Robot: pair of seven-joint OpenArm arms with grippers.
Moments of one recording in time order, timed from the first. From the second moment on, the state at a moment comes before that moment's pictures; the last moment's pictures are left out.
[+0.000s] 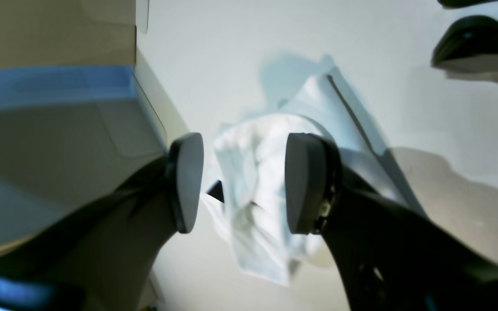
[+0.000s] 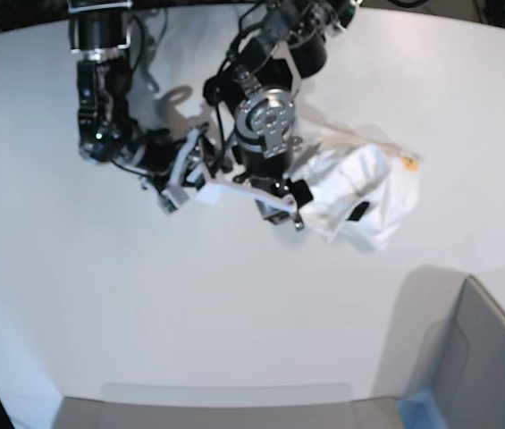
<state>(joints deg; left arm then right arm) -1.2 9.7 36.4 114.4 50.5 -34.0 76.9 1.7 6.3 0.1 80.1 27.9 44.2 -46.3</state>
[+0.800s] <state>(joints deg) -8.6 0.1 9.2 93.2 50.9 -33.9 75.2 1.7 6.2 0.2 80.1 27.8 44.2 -46.1</state>
